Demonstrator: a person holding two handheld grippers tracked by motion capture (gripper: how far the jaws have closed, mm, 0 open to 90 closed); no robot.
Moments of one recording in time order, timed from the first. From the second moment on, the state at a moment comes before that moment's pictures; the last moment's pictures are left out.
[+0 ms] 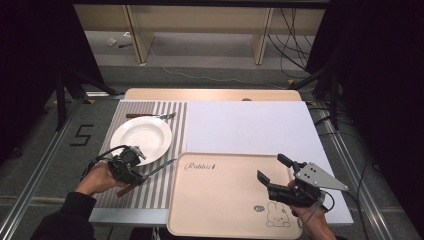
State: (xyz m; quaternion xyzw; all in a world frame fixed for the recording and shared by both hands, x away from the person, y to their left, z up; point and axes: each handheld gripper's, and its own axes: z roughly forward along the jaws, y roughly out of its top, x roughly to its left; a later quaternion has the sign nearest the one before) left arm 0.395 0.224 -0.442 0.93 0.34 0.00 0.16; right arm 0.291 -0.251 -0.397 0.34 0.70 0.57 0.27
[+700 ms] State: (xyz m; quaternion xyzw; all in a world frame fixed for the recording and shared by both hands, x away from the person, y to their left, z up) left arm 0.381 0.193 -0.412 0.88 0.35 -0.06 0.31; right arm 0.291 -0.251 -0.397 0.34 0.70 0.57 0.26
